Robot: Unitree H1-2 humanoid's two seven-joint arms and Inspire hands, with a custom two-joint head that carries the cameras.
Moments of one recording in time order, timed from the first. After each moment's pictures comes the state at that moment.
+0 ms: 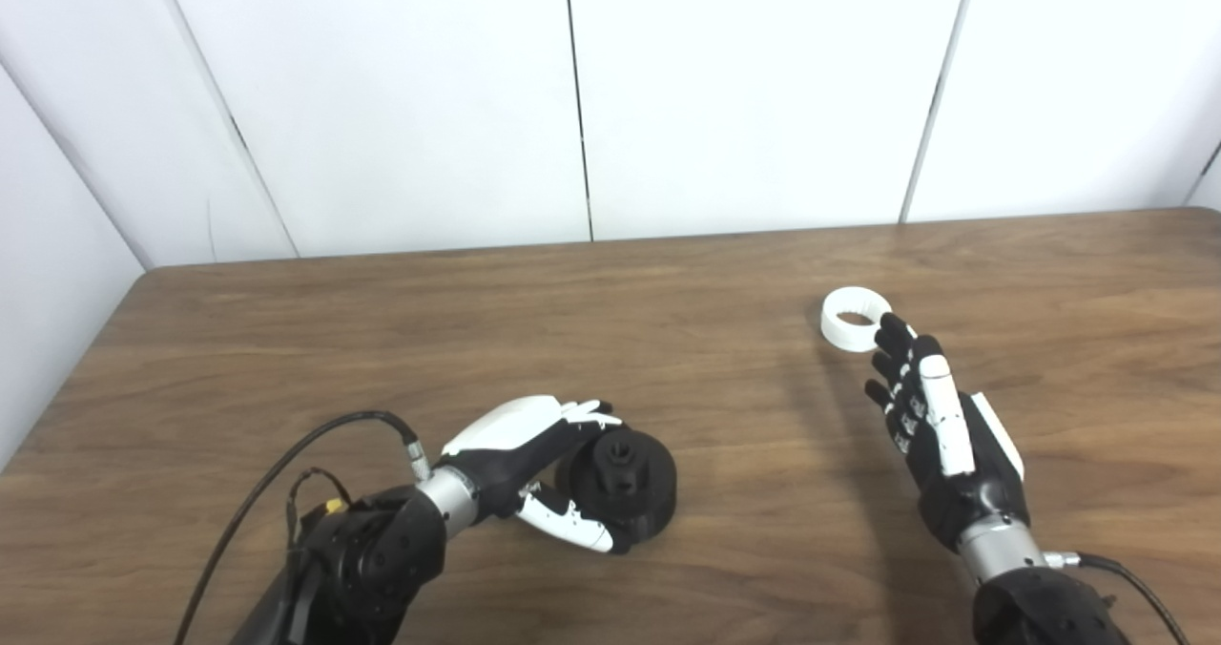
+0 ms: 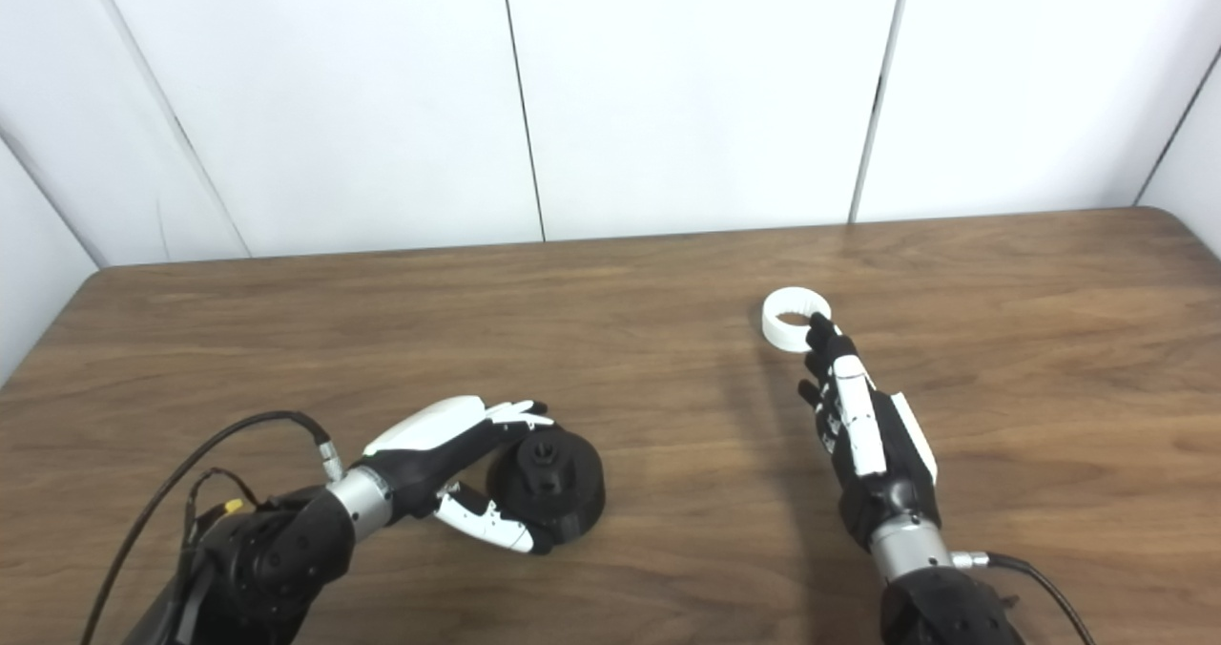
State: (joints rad) left arm -0.29 0.38 -0.42 -0.28 0.65 0.38 -0.63; right arm -0.02 -0.07 -0.06 -0.34 0.14 0.37 0.00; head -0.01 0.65
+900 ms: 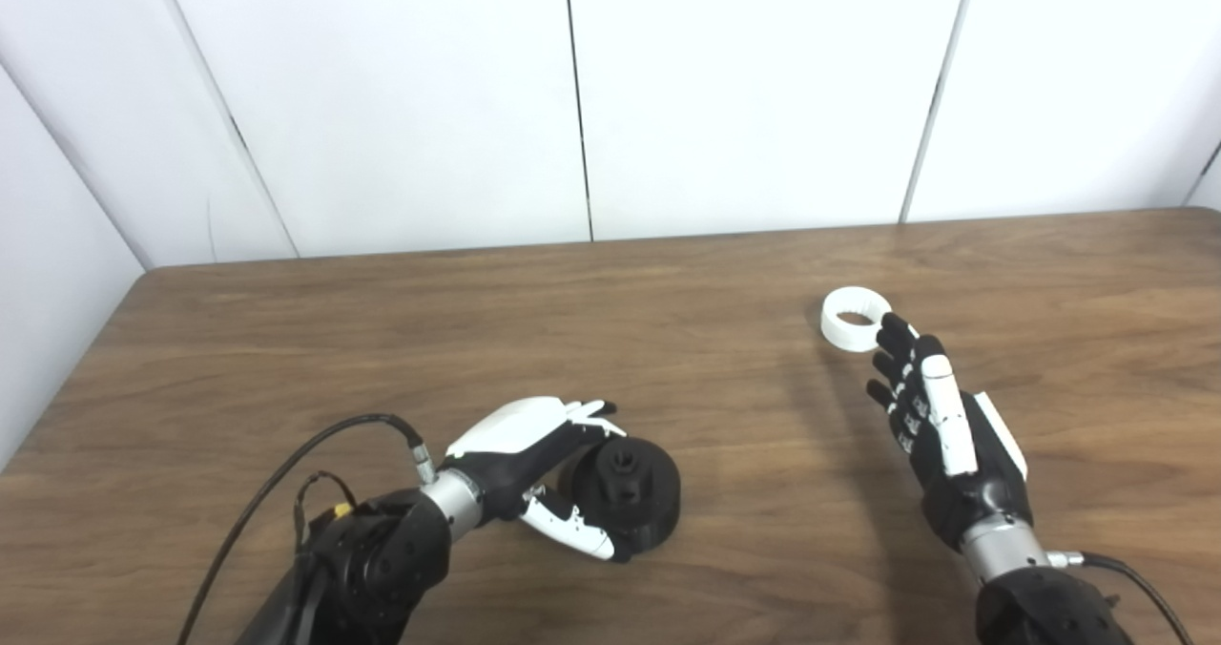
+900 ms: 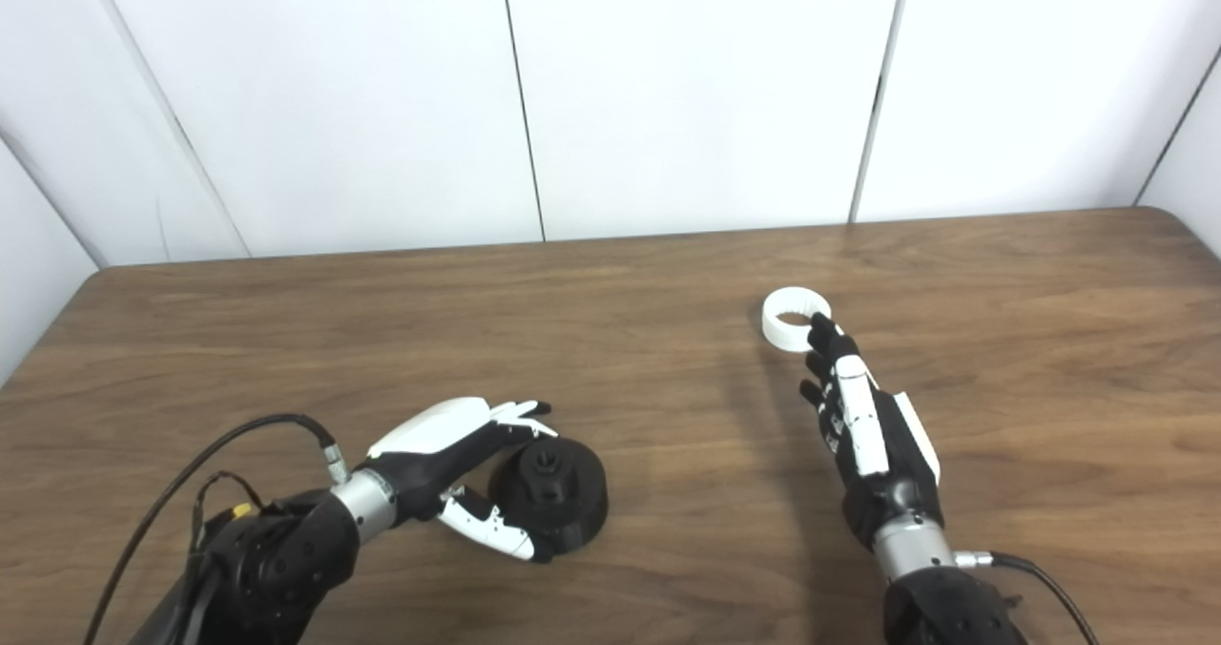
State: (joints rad) left arm -0.28 0.38 -0.43 -0.28 0.65 0.36 -0.62; right arm -0.02 -0.08 -0.05 -0.34 0.06 0.36 -0.02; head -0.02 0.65
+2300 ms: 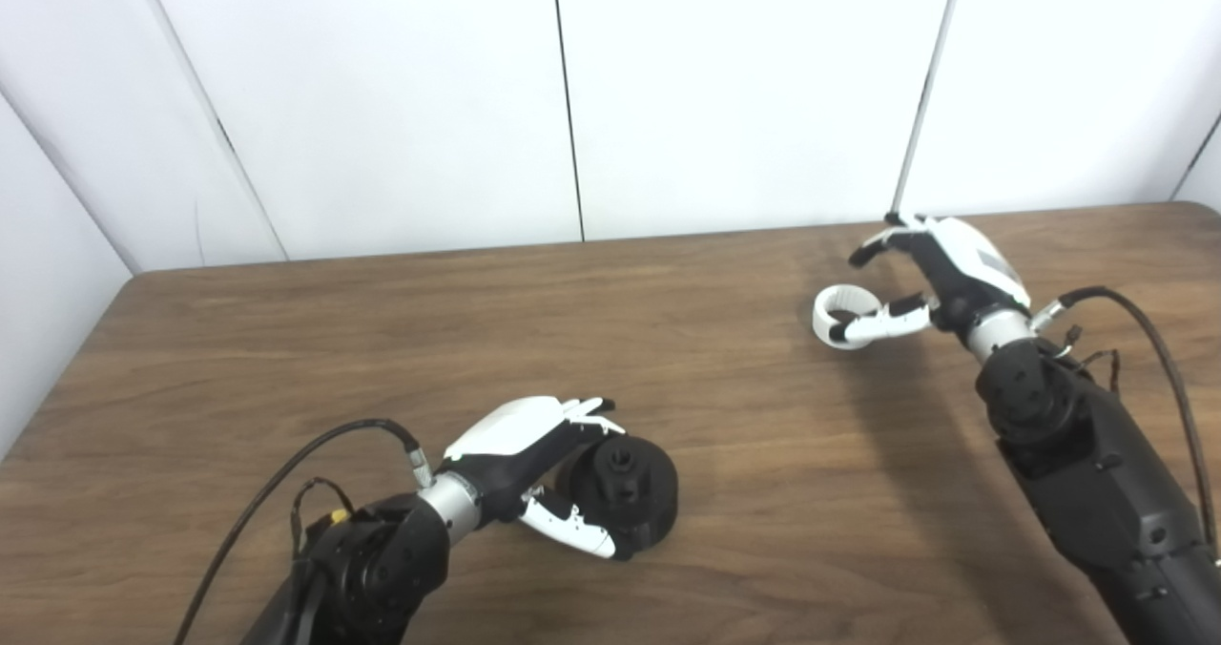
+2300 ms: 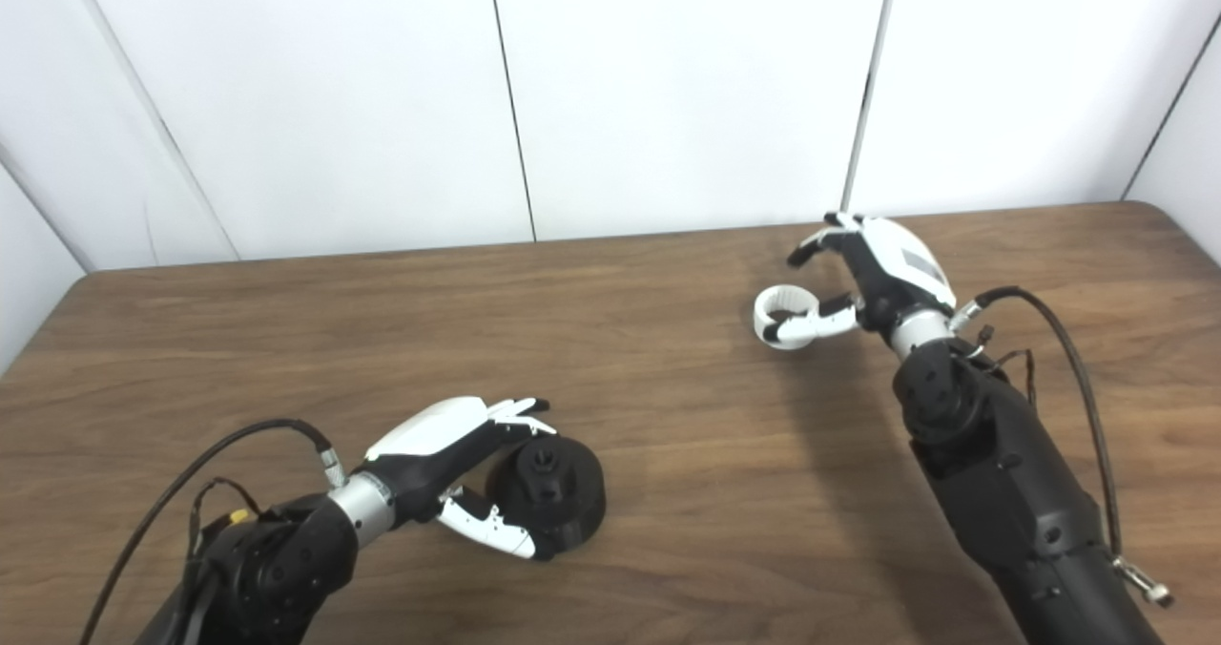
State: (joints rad) left arm -0.28 0.36 -0.43 -0.27 0.65 0.34 -0.59; right arm -0.52 -0.44 0.22 0.18 -0.59 0.34 0.13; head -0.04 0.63
